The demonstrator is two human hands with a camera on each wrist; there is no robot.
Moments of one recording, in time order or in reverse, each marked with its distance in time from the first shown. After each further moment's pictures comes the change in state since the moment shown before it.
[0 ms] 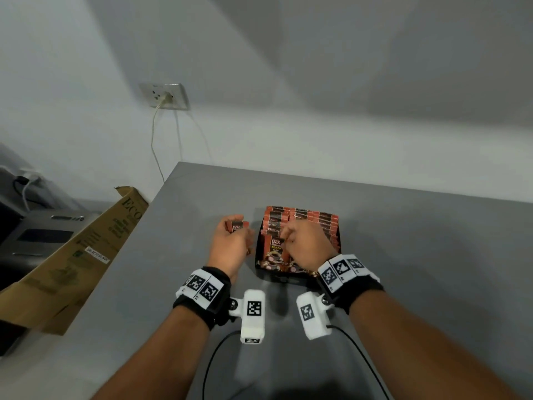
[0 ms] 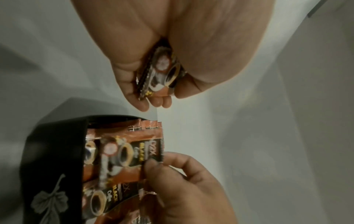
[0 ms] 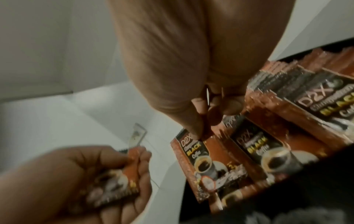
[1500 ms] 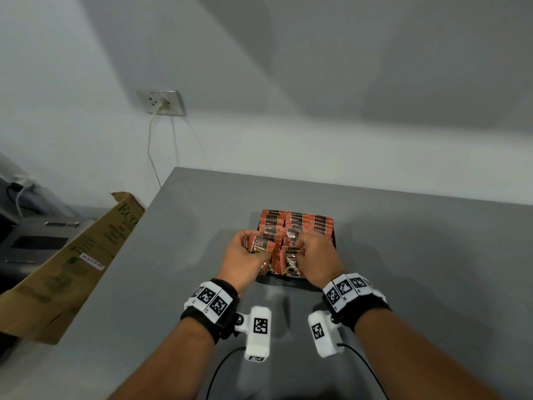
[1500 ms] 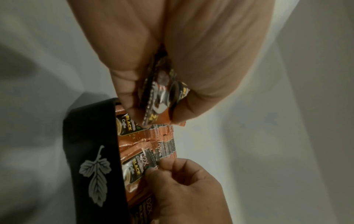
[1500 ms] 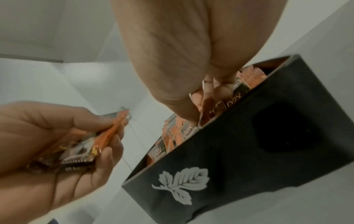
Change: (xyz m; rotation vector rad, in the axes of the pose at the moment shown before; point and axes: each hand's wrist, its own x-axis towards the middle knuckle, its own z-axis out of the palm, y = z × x) left_hand -0.015 -0.020 0.010 0.183 -0.178 0.043; right_hand -0.020 0.032 0.006 -0.158 0.152 0.041
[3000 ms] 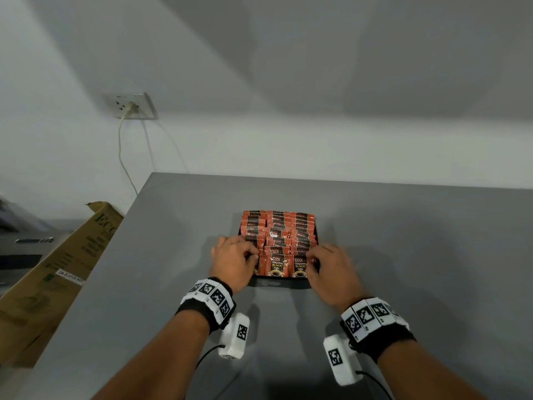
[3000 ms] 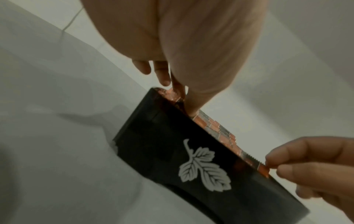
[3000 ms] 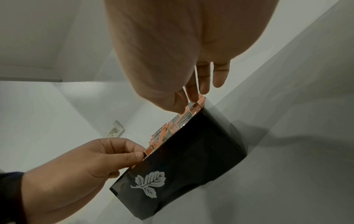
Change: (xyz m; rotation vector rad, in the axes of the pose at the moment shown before) left_hand 0.035 -0.027 0.006 0.997 -0.026 0.445; right_hand -0.051 0.044 -0.023 -0.035 0.095 -0.009
